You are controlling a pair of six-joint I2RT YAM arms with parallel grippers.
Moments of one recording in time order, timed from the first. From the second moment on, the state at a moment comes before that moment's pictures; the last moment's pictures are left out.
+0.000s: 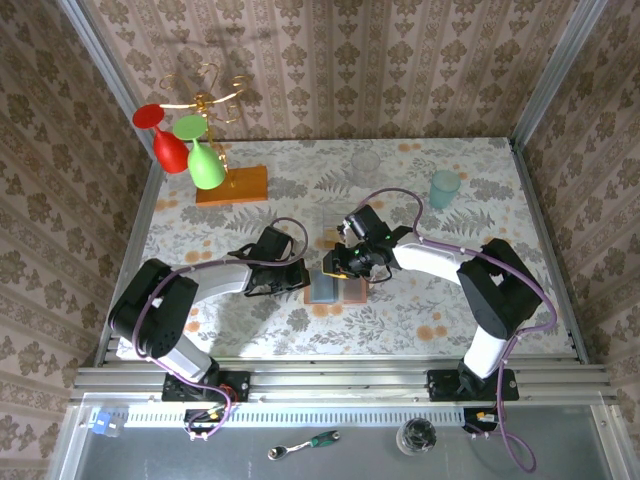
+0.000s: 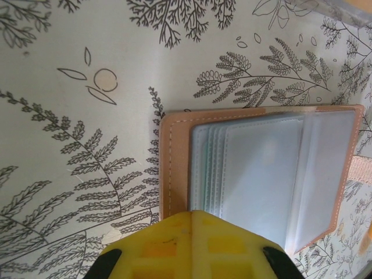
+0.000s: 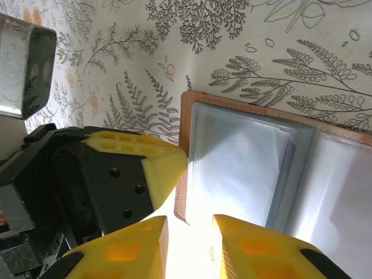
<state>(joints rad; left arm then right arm) -0.62 1.57 0.70 -0.15 0.38 -0.76 0.63 1.73 1.04 -0.27 -0.49 0.76</state>
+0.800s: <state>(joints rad) -0.62 1.52 0.75 -0.31 0.34 -0.80 0.67 1.74 1.02 -0.29 -0.51 0.78</state>
